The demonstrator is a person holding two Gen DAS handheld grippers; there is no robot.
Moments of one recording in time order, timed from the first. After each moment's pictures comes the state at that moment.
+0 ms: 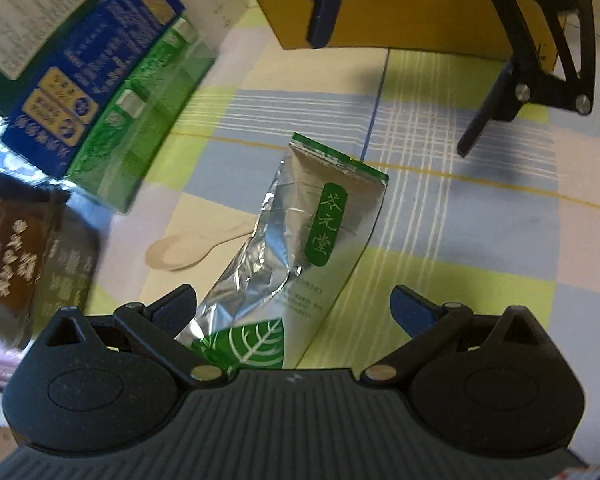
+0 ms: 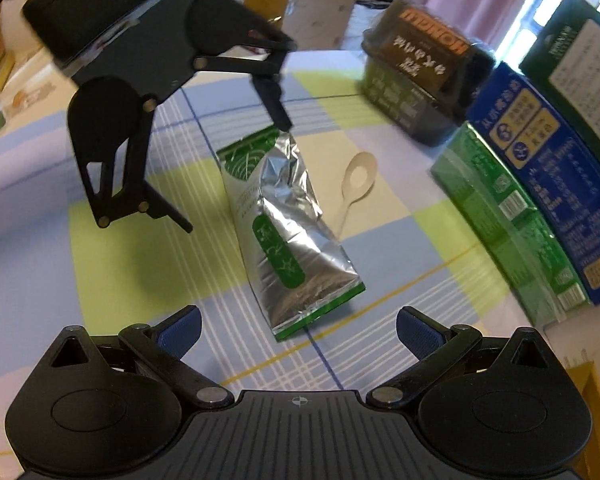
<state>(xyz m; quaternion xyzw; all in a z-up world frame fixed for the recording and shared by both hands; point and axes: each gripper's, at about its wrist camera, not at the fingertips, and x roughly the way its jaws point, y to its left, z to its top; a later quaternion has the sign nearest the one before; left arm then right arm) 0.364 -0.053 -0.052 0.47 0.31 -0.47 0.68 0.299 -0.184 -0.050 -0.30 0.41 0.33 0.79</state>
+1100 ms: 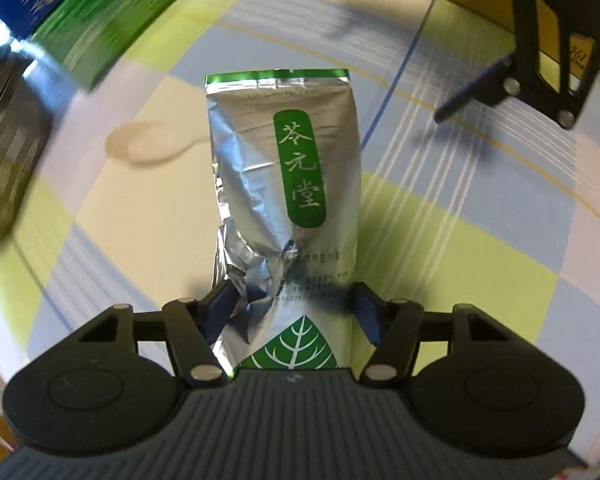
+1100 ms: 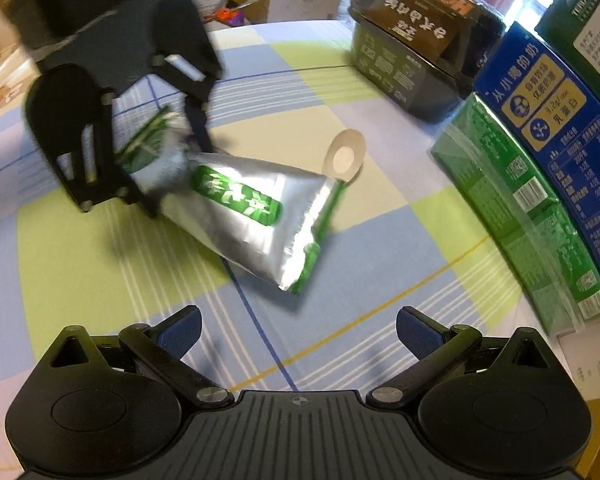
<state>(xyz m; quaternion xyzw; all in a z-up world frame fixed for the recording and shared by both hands) 0.413 -0.032 -0.083 0.41 0.47 -0.44 0.65 0.353 -0.176 -0.075 -0.29 0.44 0.31 0.79</state>
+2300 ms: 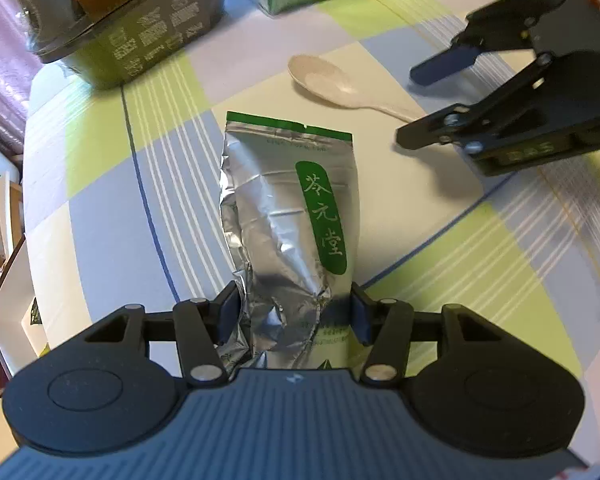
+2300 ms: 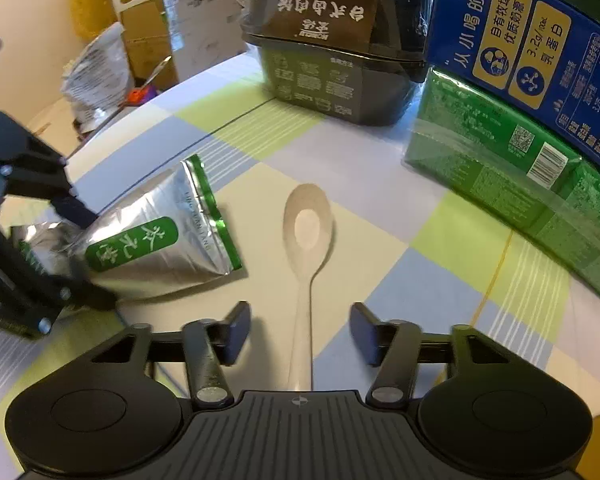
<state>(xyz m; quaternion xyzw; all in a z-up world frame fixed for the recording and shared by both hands) 0.447 0.028 -0.082 0.25 0.53 -0.27 0.77 0.426 -0.142 -0.106 -0.12 0.45 0.23 0.86</state>
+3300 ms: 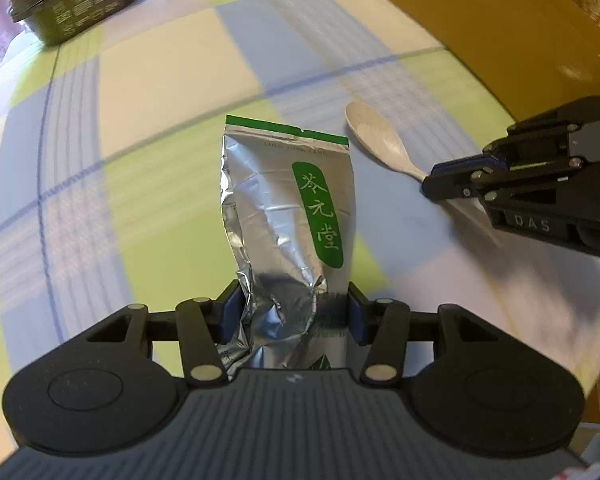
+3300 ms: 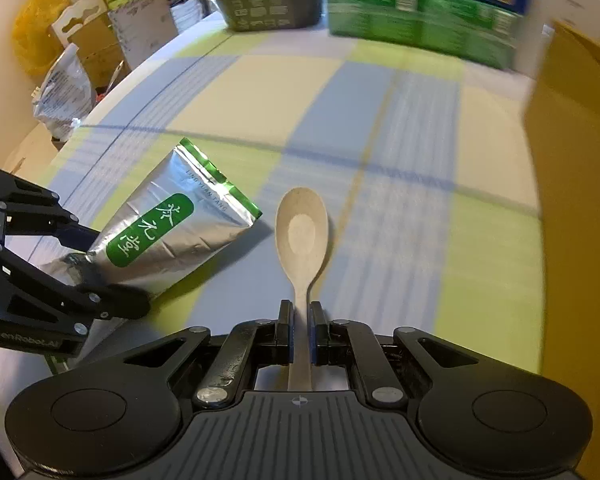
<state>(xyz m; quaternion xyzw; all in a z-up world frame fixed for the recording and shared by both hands) 0.254 -0.014 -0.079 0.19 0.53 -0.29 0.77 0.202 -0.192 -0.098 0.00 0.50 0.12 0.86</state>
